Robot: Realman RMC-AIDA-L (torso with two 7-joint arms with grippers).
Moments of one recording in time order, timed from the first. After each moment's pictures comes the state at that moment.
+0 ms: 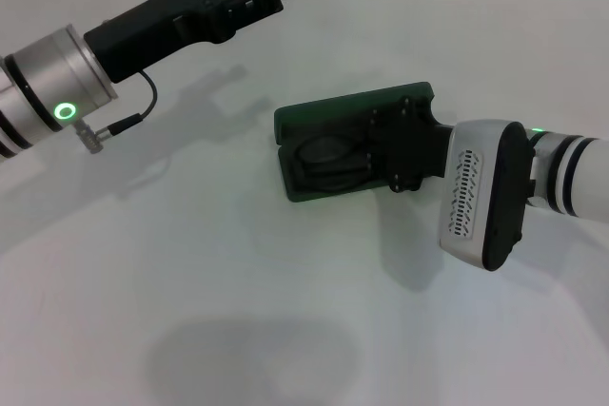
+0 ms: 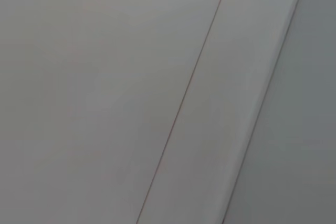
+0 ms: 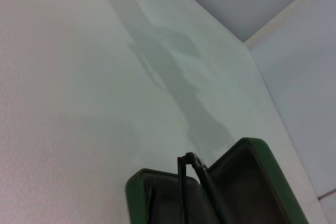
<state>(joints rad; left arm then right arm) -0.55 -2.08 0.90 0.48 1.31 1.45 -1.33 0.46 2.03 -1.98 -0.94 -1.33 -0.42 0.72</state>
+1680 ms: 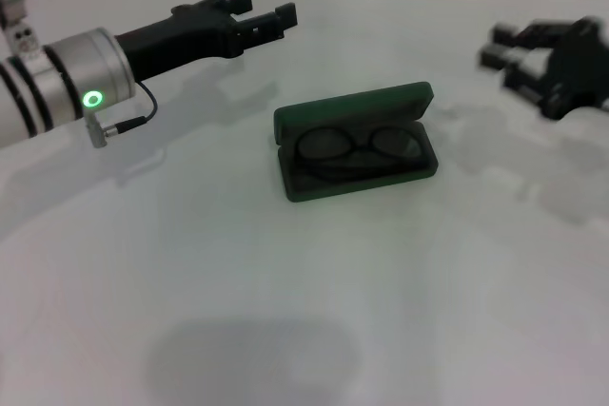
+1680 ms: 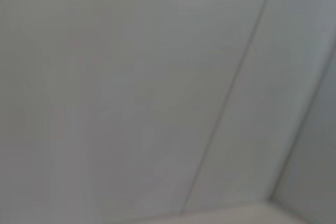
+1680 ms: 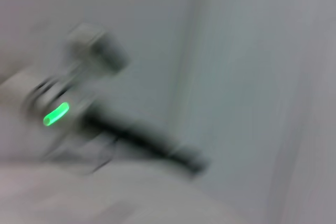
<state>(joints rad) -0.61 -2.07 0.90 0.48 1.49 1.18 -1.44 0.46 2.00 -1.07 -0.69 -1.40 -1.34 1.02</state>
